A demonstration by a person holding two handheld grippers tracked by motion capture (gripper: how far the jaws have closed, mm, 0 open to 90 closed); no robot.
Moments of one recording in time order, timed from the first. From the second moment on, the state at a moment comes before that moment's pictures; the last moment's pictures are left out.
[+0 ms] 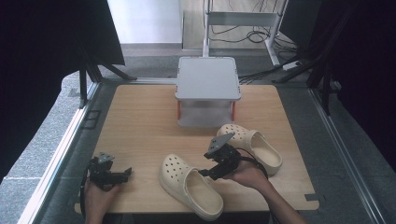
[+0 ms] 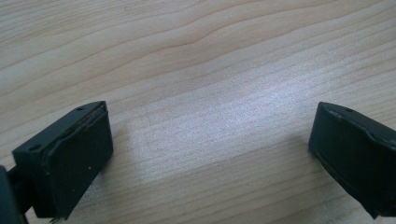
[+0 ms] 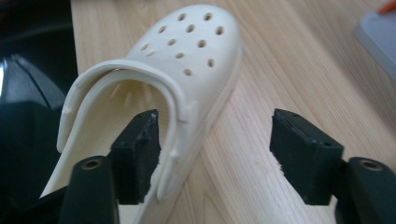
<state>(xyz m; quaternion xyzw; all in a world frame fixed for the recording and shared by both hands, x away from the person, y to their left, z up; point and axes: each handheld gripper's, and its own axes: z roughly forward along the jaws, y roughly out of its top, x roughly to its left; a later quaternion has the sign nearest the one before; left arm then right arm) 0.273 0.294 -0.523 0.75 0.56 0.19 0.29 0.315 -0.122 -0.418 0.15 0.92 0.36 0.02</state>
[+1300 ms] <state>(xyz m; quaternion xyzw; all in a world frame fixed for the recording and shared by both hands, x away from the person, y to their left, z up) 0.273 0.294 -0.523 0.75 0.56 0.19 0.29 0.320 -0.240 -0.414 0.30 0.88 0.36 0.09</state>
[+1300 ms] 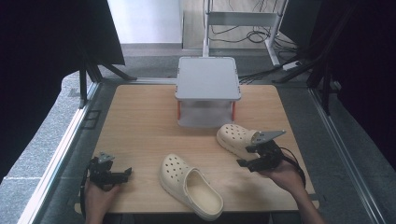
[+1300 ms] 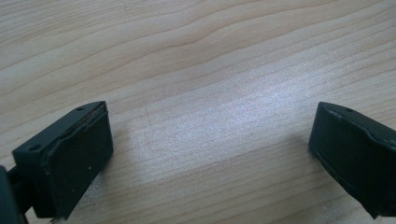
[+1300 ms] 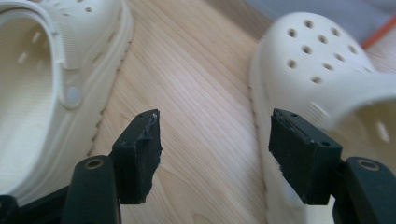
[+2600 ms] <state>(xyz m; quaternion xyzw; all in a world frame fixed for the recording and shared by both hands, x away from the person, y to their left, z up) 0.273 0.294 -0.523 0.75 0.56 0.19 0.29 0.382 -0.259 -0.432 0.36 0.86 0.34 0.09</state>
